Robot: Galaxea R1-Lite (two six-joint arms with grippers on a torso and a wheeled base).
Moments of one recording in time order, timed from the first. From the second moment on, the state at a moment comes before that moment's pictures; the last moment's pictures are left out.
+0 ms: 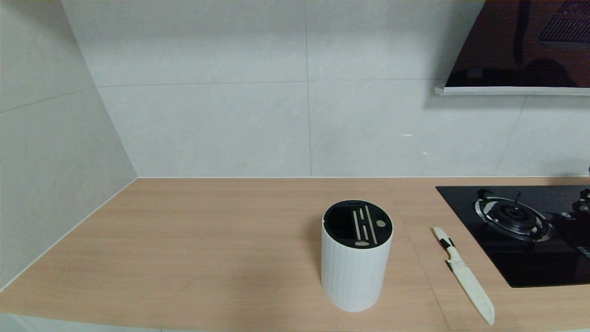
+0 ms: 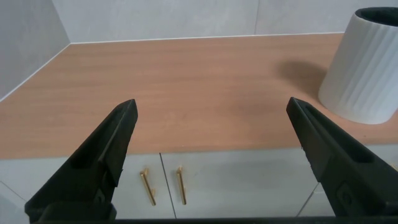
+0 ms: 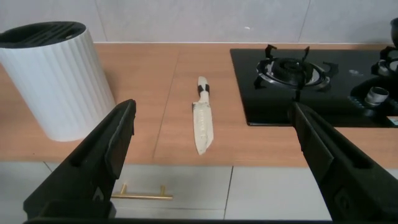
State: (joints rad) left arm 0.00 0.00 0.00 0.01 -0.05 0.01; right arm 0.00 0.00 -0.03 -0.01 -0.01 -0.01
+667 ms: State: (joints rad) left arm 0.00 0.00 0.00 0.01 -0.05 0.01; right arm 0.02 0.33 -0.19 0.00 0.12 -0.01
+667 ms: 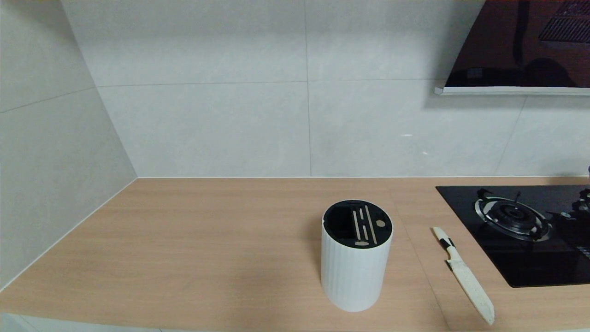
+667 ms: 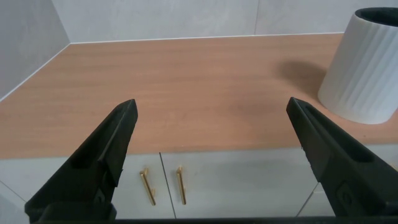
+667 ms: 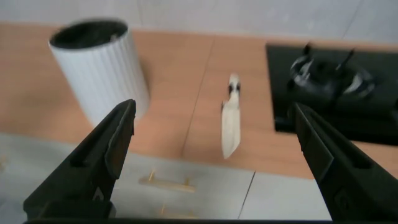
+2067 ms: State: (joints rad) left arm 0.00 0.00 0.00 0.01 -0.05 0.01; right arm 0.13 1.78 -0.47 -0.55 -0.02 -0.03
